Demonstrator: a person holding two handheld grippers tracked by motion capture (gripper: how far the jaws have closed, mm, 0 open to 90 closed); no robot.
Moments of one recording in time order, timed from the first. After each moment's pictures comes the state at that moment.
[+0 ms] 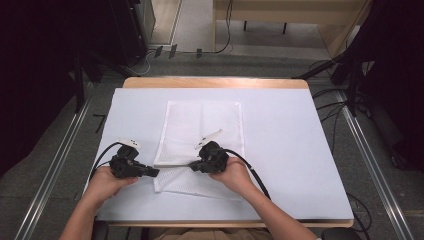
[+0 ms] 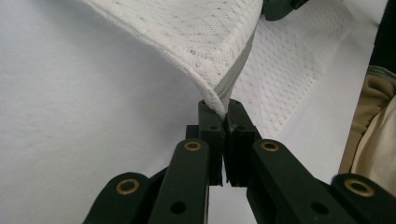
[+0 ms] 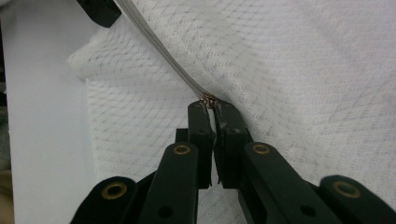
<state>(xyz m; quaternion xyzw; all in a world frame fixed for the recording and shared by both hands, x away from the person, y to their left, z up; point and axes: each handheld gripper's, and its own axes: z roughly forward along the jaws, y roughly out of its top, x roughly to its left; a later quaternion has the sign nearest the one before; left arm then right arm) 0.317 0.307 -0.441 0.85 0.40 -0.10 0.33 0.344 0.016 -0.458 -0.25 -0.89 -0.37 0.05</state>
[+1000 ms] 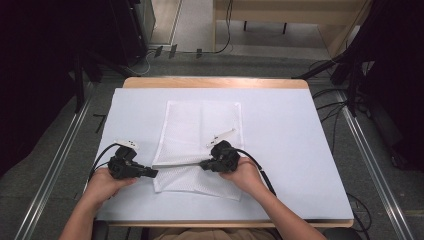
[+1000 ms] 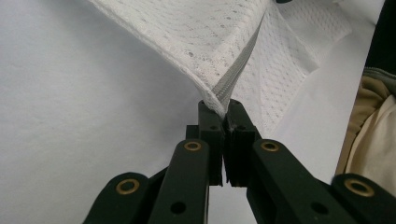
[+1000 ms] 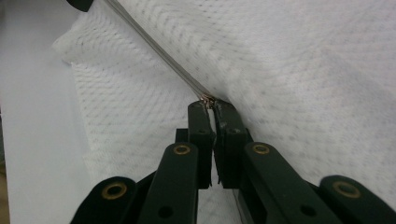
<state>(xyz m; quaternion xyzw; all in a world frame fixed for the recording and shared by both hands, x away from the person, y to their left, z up) 0.315 0.313 -0.442 0.85 0.40 -0.10 0.34 0.349 -0.018 -0.460 -0.28 -0.88 -0.37 0.05</state>
